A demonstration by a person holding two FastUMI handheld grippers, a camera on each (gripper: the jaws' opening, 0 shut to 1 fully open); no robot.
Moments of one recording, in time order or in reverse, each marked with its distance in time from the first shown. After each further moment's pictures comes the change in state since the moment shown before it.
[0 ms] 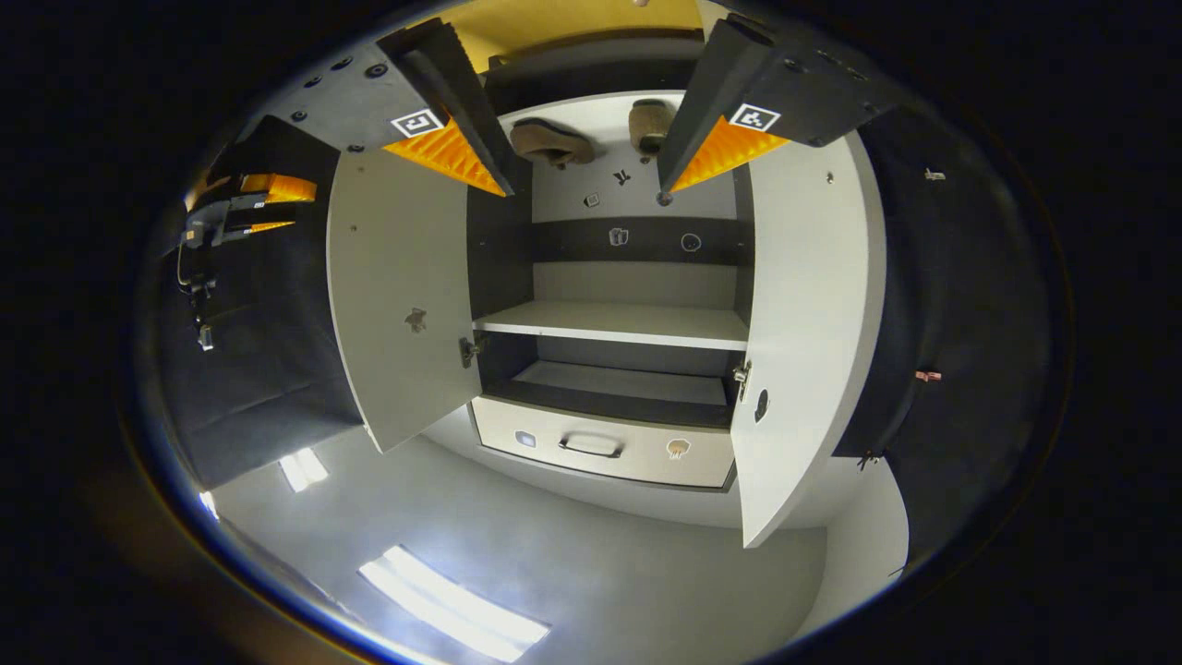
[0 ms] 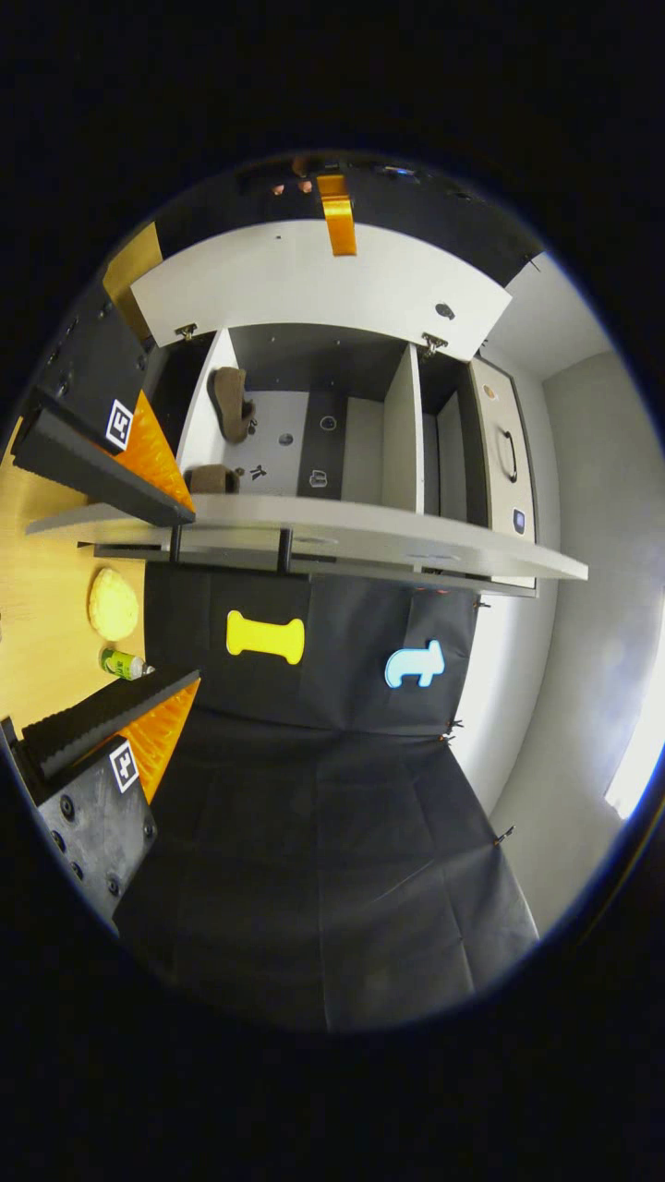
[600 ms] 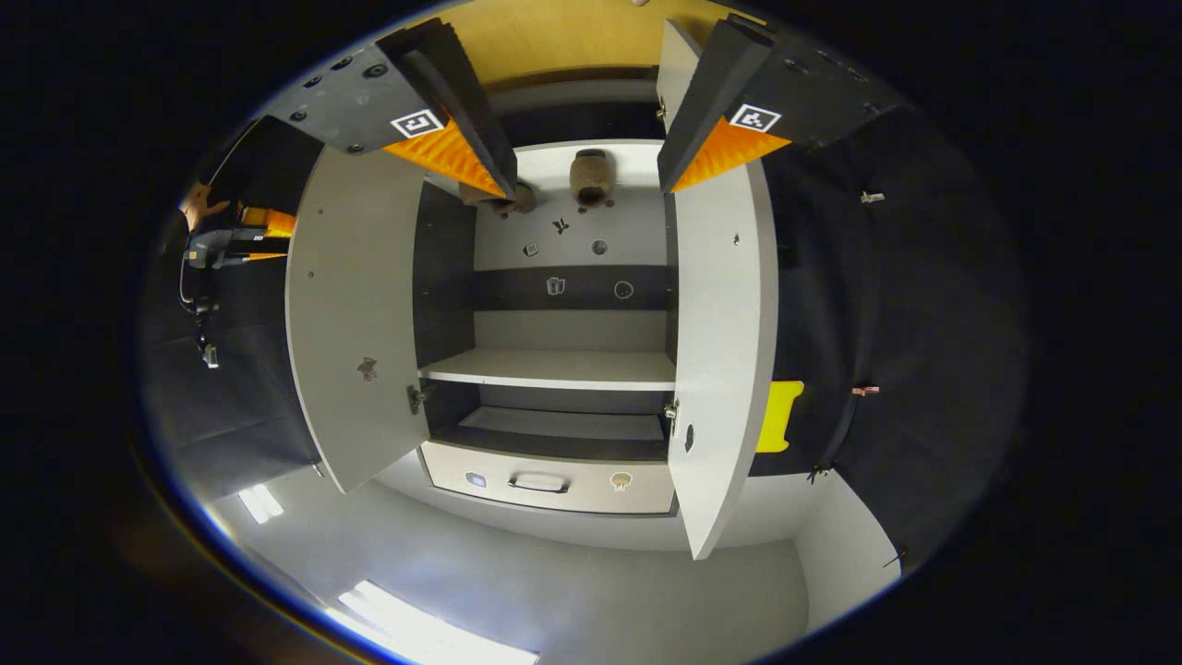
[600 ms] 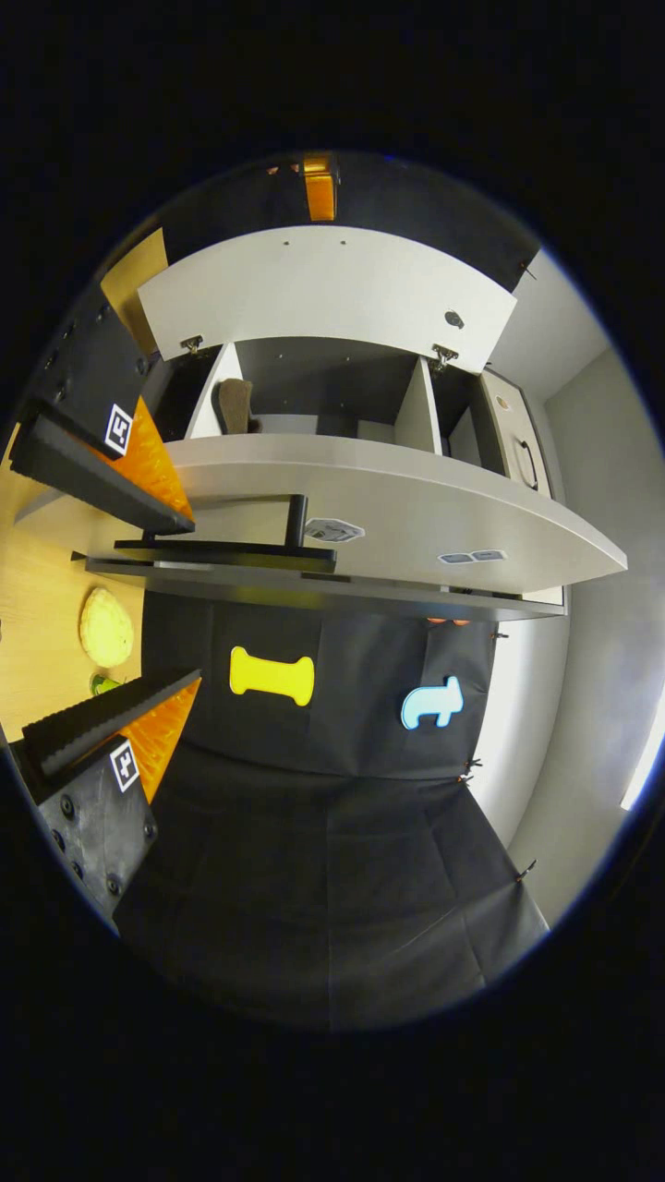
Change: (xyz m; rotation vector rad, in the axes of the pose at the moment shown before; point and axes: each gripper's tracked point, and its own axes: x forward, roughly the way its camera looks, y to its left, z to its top) left arm -0.050 0.032 -0.028 0.013 0.148 0.196; right arm 0.049 0.019 -0.015 0.014 0.025 0.157
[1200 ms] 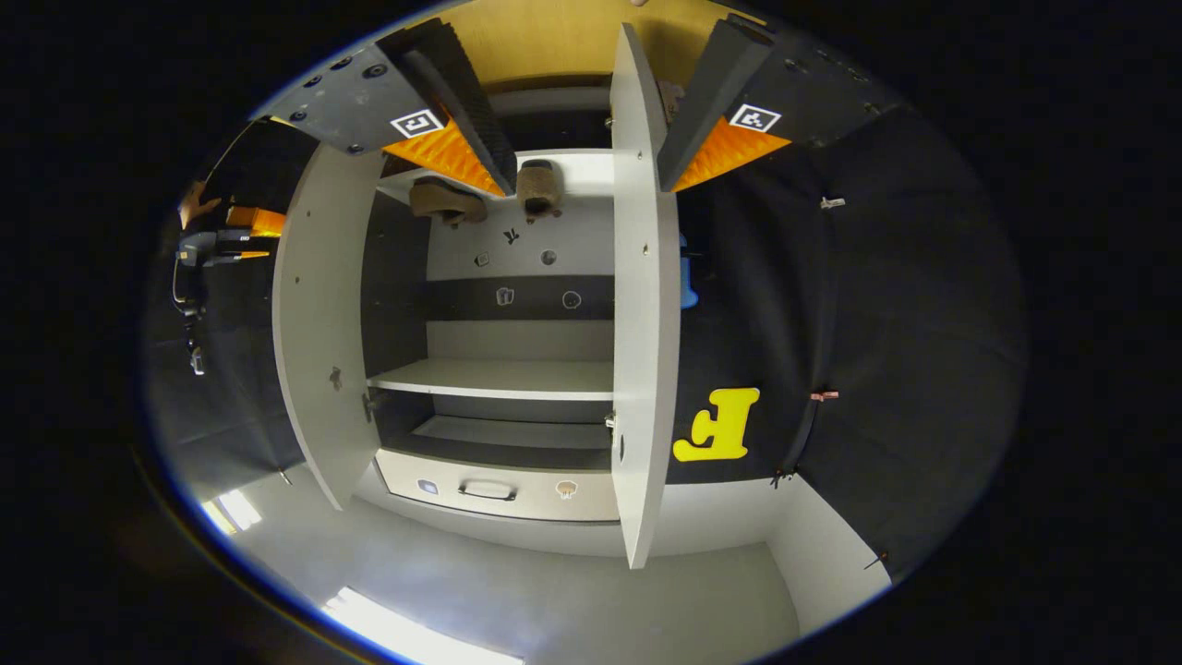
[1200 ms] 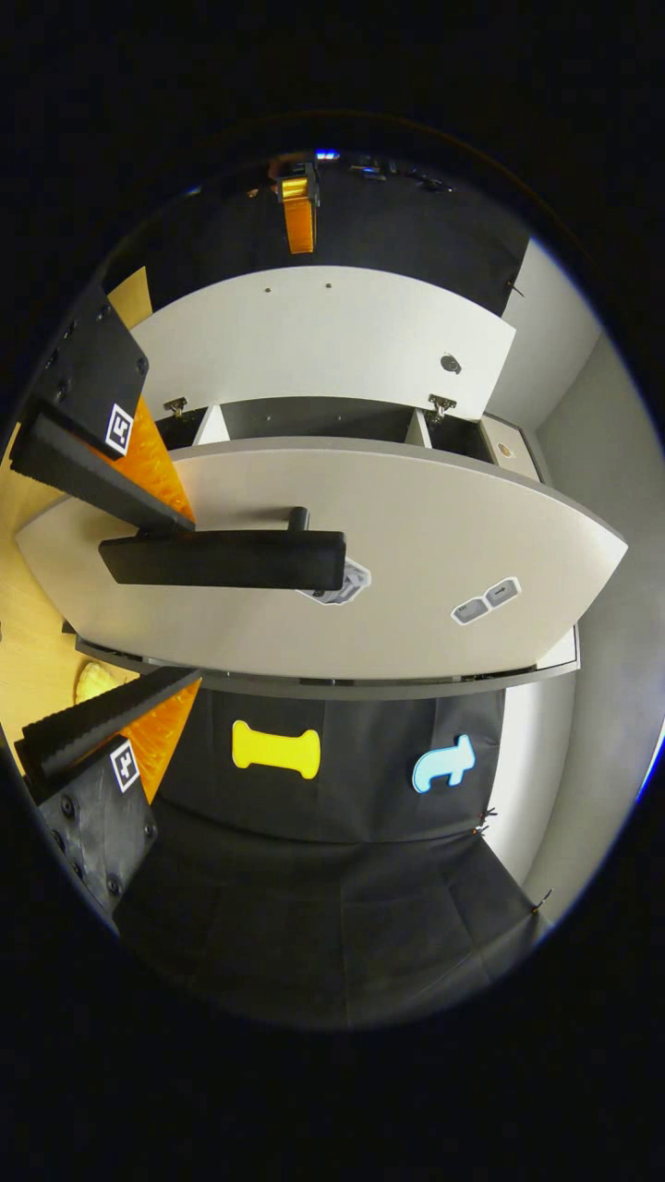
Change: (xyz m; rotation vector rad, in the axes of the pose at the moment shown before) left arm -0.005 0.067 -0.009 -0.002 0.036 0.102; right arm 0.031 0.089 -0.005 0.061 0.015 0.156
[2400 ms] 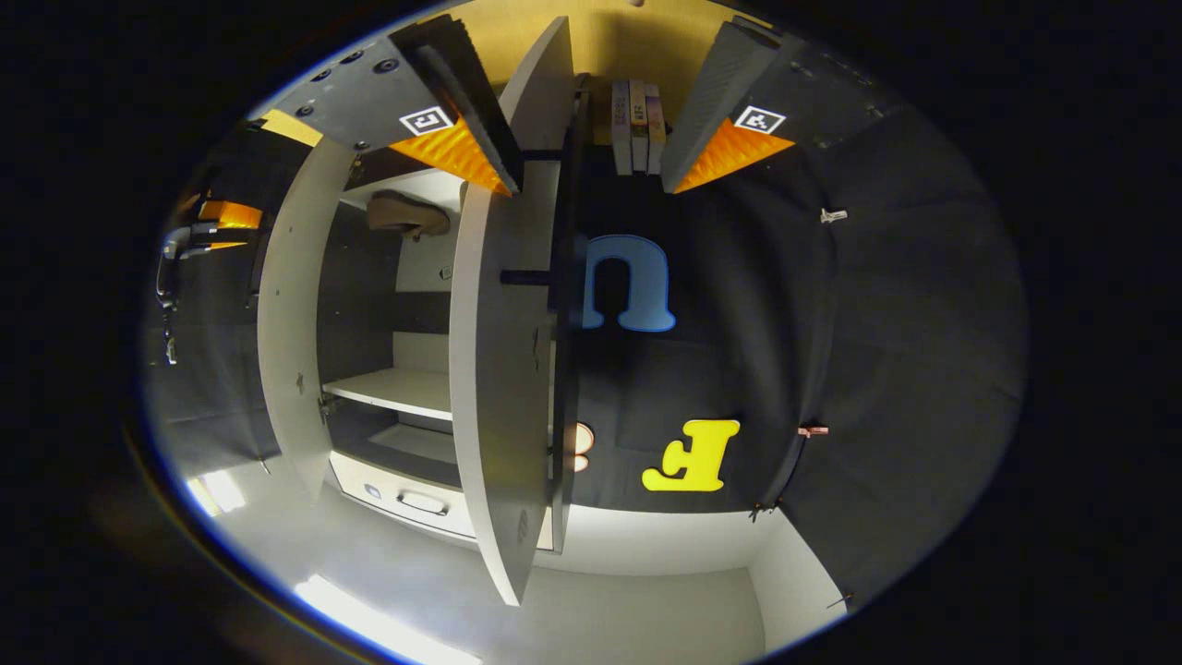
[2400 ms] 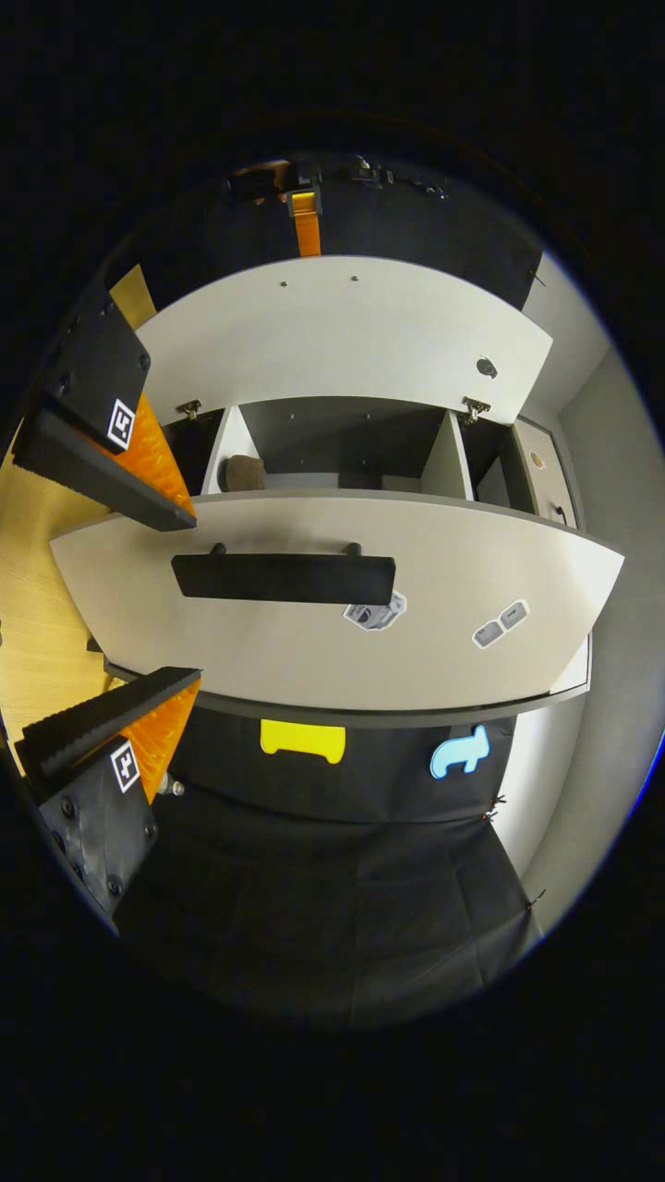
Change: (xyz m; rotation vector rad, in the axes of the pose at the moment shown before) left arm 0.042 0.103 -0.029 -0.054 0.030 -0.051; right arm -0.017 0.055 -0.030 -0.022 0.075 -0.132
